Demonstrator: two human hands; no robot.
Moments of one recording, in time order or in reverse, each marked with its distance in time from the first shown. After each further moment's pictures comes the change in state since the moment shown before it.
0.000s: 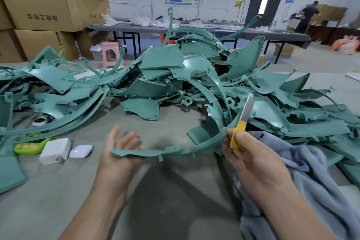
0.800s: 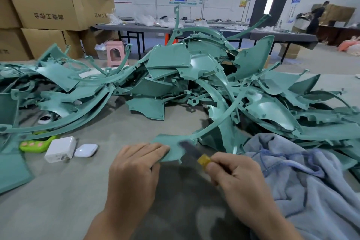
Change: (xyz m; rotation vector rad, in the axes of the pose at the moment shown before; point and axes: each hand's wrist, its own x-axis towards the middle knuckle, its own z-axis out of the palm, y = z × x) left_hand -0.018 -0.007 -0.002 1.193 -0.075 1.097; right_hand -0.031 0.027 0.017 -1.224 -0.236 -0.508
